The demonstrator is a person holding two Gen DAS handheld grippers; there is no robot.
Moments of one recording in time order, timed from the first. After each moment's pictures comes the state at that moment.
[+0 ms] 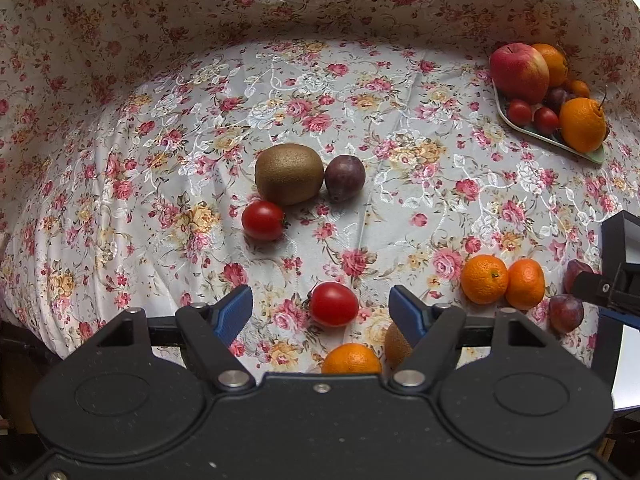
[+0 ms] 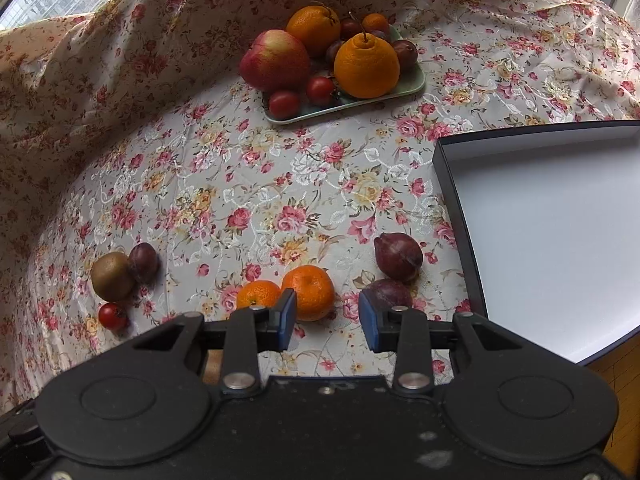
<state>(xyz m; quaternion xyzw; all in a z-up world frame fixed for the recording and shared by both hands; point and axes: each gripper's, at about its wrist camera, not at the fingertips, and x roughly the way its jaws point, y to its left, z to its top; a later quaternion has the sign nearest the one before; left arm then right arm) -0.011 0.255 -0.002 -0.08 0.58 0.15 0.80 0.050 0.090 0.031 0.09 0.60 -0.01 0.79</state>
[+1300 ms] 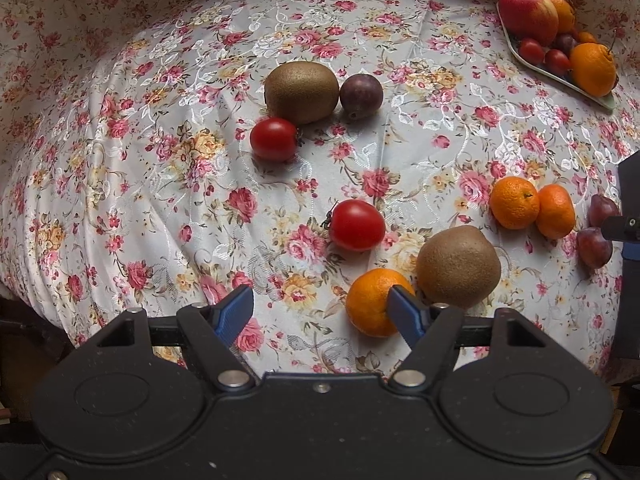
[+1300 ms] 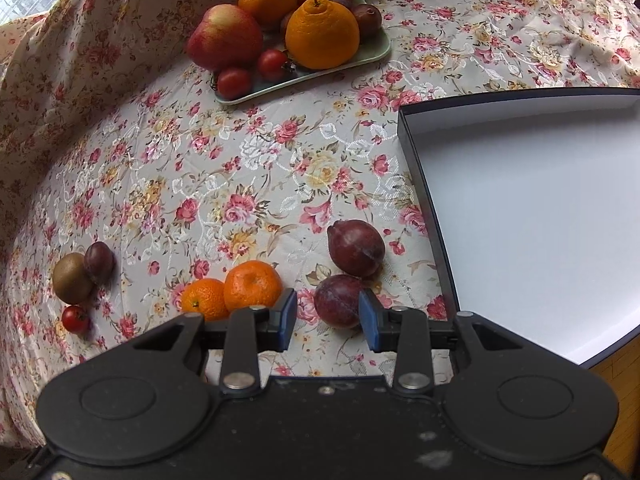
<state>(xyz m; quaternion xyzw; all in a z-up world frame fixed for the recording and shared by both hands) -0.045 0.261 -0.034 -0.08 0.61 0.13 0.78 0.064 0.059 -0.003 0.09 0.64 -0.04 0.77</state>
